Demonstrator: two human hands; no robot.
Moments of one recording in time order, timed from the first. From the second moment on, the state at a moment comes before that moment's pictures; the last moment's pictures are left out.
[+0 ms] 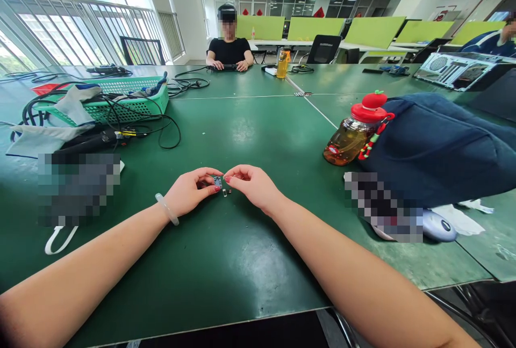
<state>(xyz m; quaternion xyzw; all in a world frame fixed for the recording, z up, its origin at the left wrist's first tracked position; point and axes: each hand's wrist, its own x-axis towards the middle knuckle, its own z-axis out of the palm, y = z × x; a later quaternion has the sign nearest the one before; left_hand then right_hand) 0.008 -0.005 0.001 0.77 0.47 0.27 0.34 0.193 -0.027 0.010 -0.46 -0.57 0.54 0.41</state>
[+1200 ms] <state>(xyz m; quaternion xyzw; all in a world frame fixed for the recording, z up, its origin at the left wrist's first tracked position) 0.013 -0.019 0.013 0.83 0.39 0.30 0.27 0.189 -0.031 0.002 -0.46 -0.78 0.22 0.36</state>
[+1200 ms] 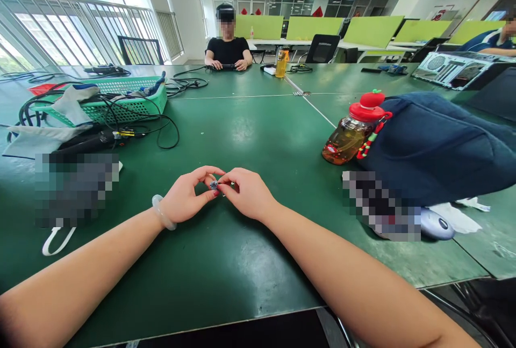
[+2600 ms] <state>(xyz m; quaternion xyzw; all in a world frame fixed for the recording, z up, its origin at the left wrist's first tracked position) 0.006 -0.004 0.002 0.77 0.51 0.26 0.28 0.198 -0.018 -0.013 -0.49 -0.83 0.17 0.21</state>
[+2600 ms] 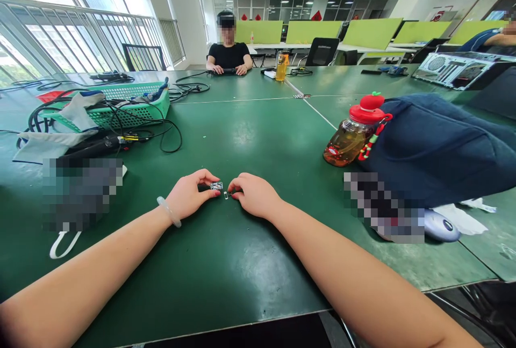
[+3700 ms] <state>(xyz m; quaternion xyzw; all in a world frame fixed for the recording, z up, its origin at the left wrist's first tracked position) 0.011 -0.010 0.004 0.78 0.42 0.26 0.38 0.188 -0.029 -0.002 -0.47 -0.78 0.23 0.34</state>
